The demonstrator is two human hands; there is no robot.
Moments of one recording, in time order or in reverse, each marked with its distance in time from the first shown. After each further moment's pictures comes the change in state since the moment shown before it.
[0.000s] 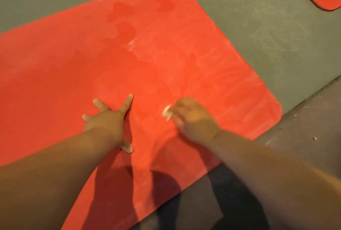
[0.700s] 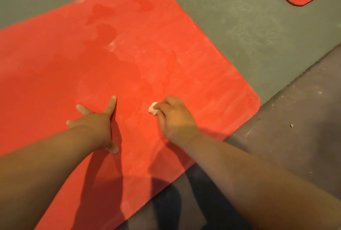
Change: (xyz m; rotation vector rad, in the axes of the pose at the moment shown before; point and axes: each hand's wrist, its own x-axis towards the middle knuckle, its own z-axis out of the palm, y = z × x) left_hand -0.010 0.015 -0.005 0.069 -0.049 0.008; right_hand -0.009 -0.015 0.010 0.052 0.059 0.245
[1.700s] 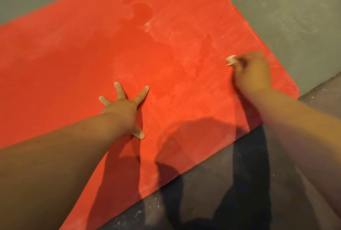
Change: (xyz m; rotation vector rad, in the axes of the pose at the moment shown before) left_hand 0.003 -0.036 0.030 -0.068 0.026 0.109; right_hand 0.041 0.081 -0.058 -0.143 0.135 0.409
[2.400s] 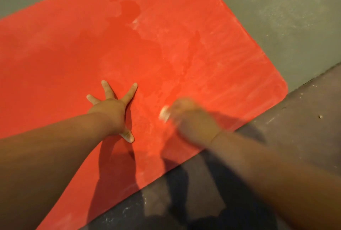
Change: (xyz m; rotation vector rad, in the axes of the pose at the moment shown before) left_hand -0.007 0.008 -0.003 0.024 -0.002 -0.037; right_hand -0.092 -0.050 0.040 0.155 -0.407 -0.548
